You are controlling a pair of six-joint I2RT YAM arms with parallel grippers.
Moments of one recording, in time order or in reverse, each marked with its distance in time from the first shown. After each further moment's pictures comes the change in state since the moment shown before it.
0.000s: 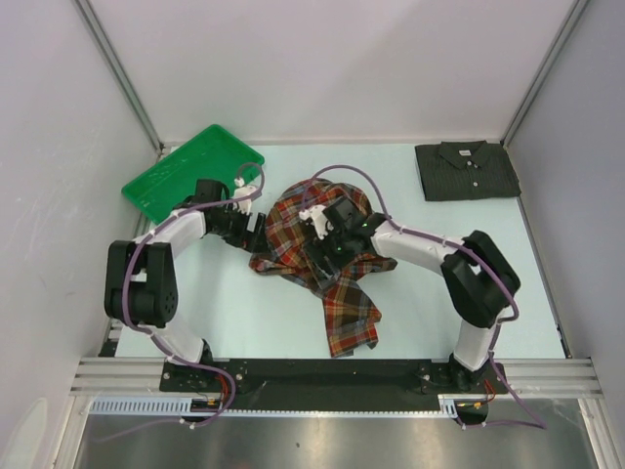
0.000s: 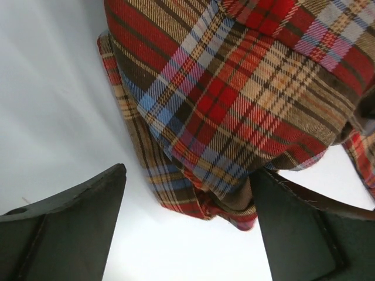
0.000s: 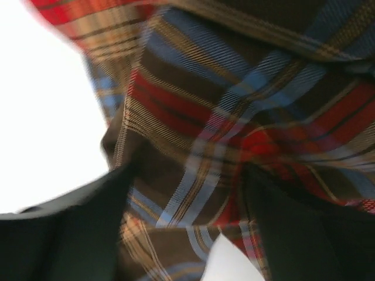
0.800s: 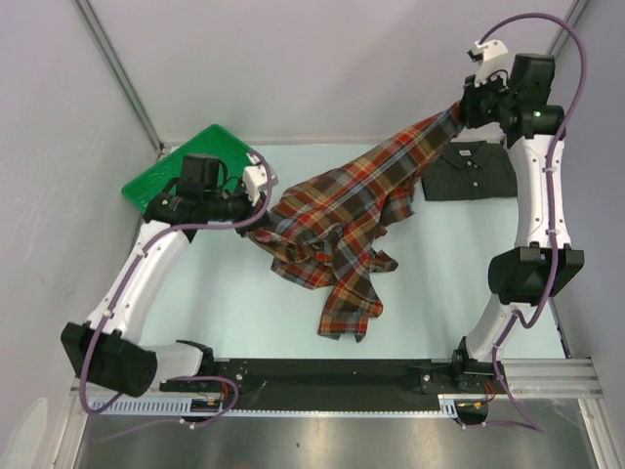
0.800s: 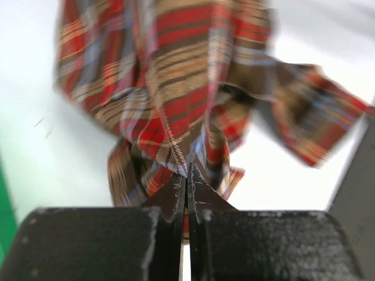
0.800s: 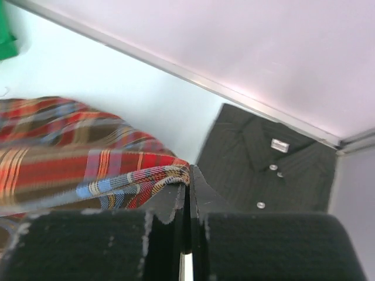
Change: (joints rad) left arm -0.155 -0.360 0.268 -0.291 0.071 0.227; right arm -0.806 0.021 0.917 -0.359 -0.199 -0.251
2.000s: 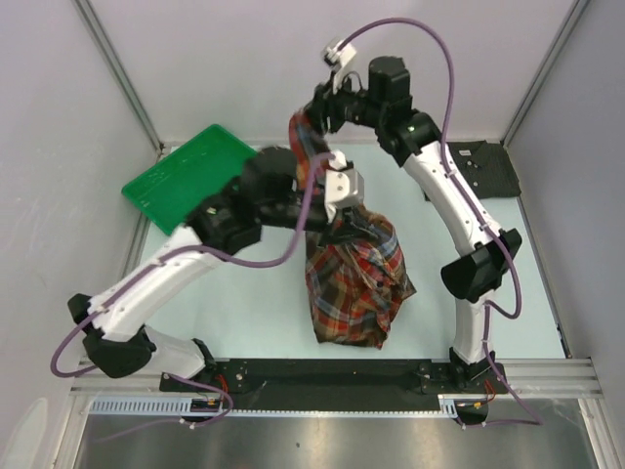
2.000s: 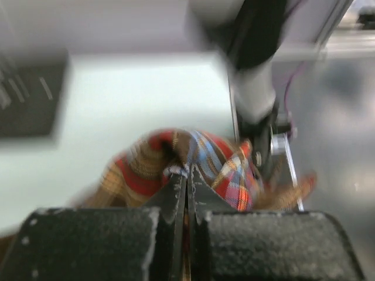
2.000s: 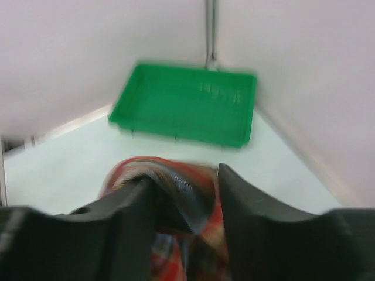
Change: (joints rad) left arm -0.725 0.098 0.478 0.168 -0.021 -0.285; right arm 0.568 0.179 0.183 0.373 -0.124 0.299
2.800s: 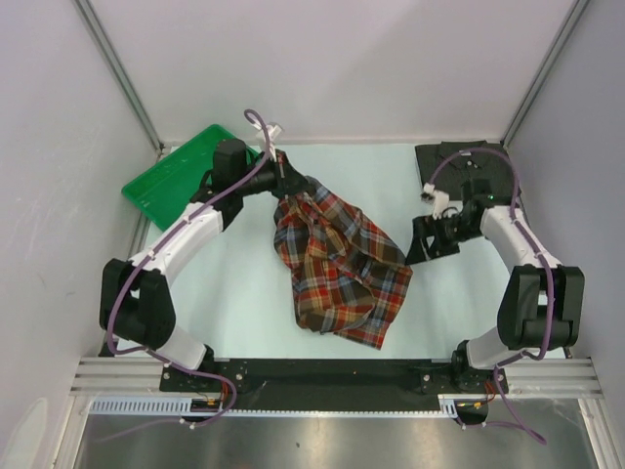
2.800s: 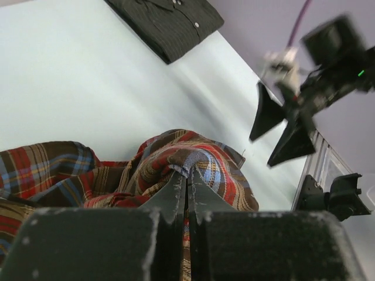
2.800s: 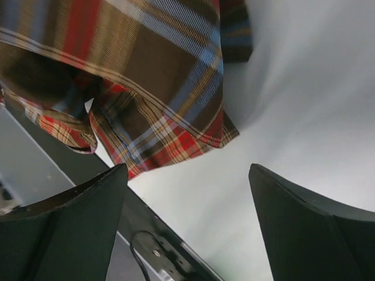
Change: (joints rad) left arm 0.607 0.145 -0.573 0.653 0.066 -0.591; right arm -0.546 -0.486 -1.205 -0.537 -0.157 -0.364
